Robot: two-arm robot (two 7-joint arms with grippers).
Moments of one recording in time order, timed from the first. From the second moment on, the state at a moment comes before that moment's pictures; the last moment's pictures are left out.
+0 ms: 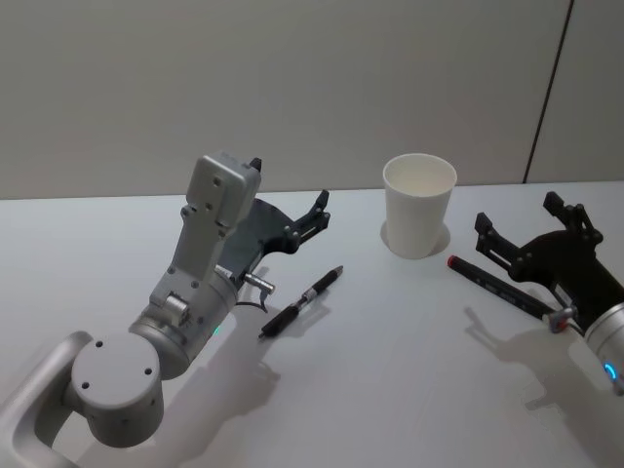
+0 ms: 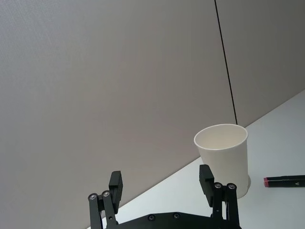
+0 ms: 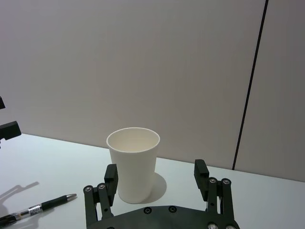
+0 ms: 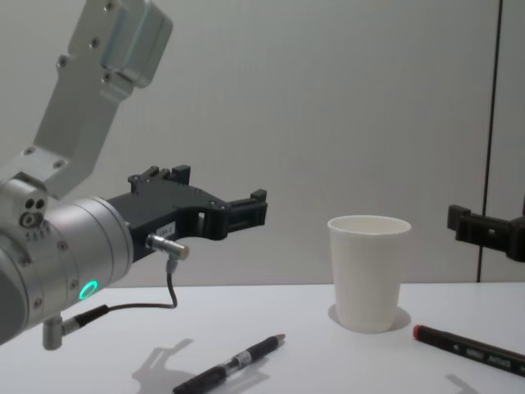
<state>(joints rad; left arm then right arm) -0.24 0.38 0.45 -1.63 -0.20 0.01 -0.01 -0.01 0.34 -0.23 -1.77 0.29 0.03 0.07</state>
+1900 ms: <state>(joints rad) -0.24 0.38 0.45 -1.63 -0.20 0.01 -0.01 -0.10 0.46 -0.13 -1.84 0.34 0.11 0.02</state>
